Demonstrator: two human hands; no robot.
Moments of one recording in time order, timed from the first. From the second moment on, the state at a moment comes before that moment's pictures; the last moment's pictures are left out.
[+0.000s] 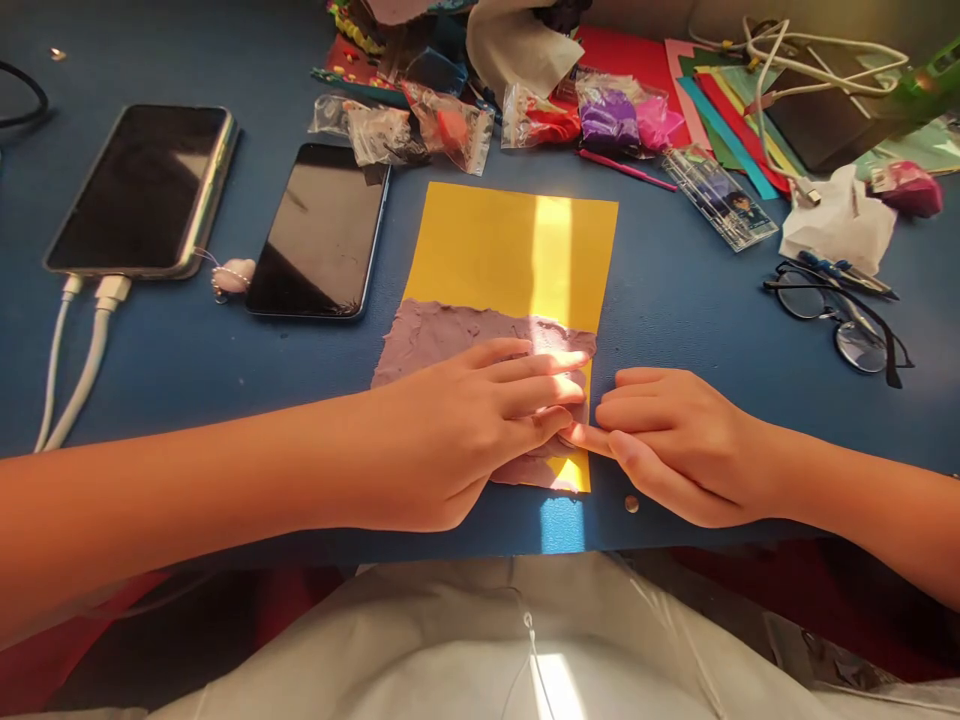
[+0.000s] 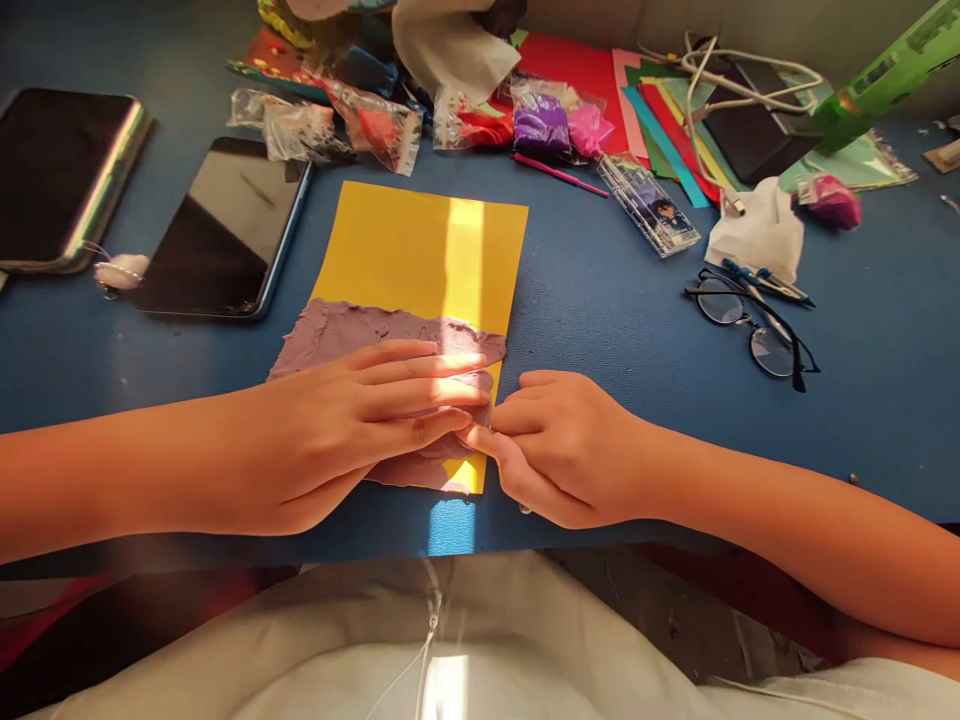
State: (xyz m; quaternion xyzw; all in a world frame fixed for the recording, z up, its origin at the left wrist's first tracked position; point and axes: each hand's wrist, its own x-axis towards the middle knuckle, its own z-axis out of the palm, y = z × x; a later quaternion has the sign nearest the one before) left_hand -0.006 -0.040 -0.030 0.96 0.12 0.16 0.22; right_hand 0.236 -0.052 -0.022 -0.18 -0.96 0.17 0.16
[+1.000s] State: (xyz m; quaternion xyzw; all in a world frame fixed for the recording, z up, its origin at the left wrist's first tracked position) left_hand -0.009 -0.040 -0.028 0.96 0.09 0.15 0.22; right_hand 0.231 -0.066 -0.023 -0.16 -0.95 0.20 0.15
